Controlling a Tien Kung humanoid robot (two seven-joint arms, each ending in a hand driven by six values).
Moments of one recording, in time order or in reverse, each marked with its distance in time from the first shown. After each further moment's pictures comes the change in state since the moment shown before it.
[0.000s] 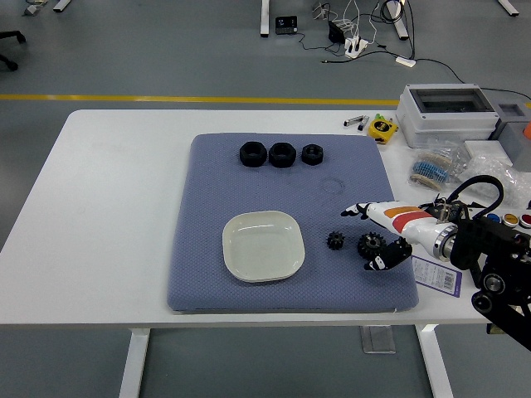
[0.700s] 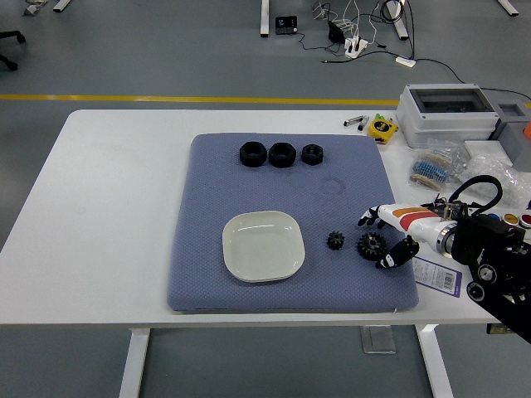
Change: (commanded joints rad) left arm -0.011 -0.001 0.014 0.000 -0.019 0.000 -0.002; right arm 0.041 0.029 -0.050 -0.153 0.005 -0.025 0.012
